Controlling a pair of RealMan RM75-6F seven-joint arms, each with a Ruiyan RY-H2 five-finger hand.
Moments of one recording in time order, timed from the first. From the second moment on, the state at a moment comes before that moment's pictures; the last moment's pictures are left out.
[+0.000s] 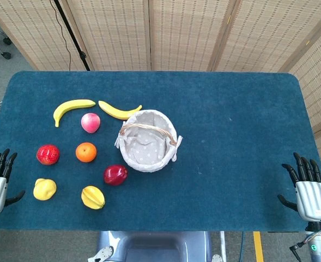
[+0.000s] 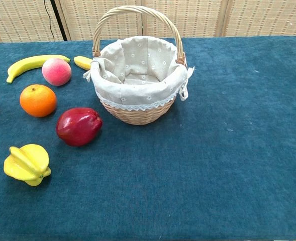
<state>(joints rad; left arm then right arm) -0.06 -1.21 -0.05 -1.56 1.48 1.53 0.19 0.06 -1.18 0.08 -1.60 -1.50 1.53 -0.16</state>
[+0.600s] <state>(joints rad) -0.07 -1.21 -0.05 -1.57 1.47 1.50 0.17 0.06 -1.17 0.08 -1.62 -1.49 1.53 -0.14</state>
